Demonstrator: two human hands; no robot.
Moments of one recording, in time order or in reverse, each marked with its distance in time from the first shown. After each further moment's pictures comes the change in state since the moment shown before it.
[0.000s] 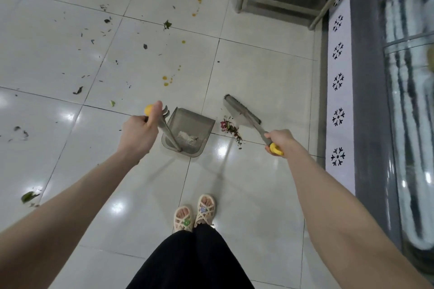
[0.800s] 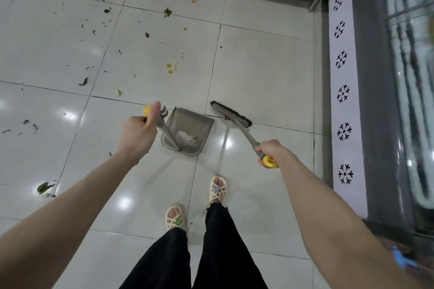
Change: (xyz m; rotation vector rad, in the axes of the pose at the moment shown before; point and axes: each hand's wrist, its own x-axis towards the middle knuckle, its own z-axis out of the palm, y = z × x) left_hand -0.035 -0.085 -0.048 0.046 -0.034 -0.001; right_hand -0.057 0.104 0.076 -0.156 -0.117 0.157
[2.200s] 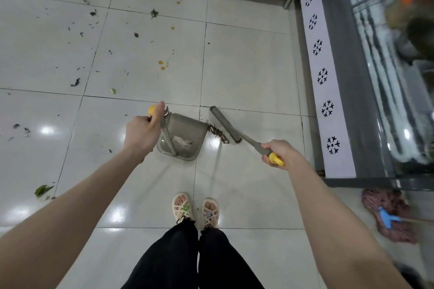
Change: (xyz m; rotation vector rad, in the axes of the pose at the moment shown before) left_hand -0.064 -0.091 -0.055 0.018 -0.086 0.074; right_hand -0.105 0.116 0.060 0.357 0.087 -0.048
